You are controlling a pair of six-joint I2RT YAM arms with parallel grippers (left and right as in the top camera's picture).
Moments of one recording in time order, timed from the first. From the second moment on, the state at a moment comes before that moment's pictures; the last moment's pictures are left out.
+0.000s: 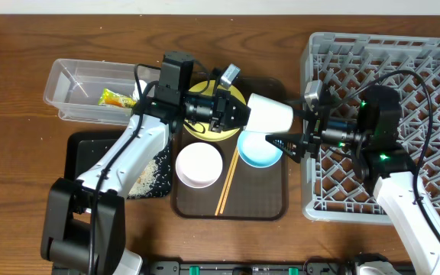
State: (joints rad) left arm -0.32 1.68 1.13 -0.13 1.37 -0.75; right arm 0.12 1.26 0.79 0.05 -1.16 -0.06
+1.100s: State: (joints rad) left arm -0.28 1.68 1.13 -0.43 0.95 -0.41; right arm 0.09 1.26 0.79 0.09 -1.01 0.06
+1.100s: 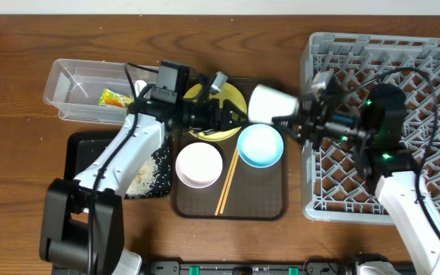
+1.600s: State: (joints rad) left arm -0.04 1.40 1.13 -0.74 0.52 -0.27; right arm -0.14 1.26 1.06 -0.54 -0.65 0.09
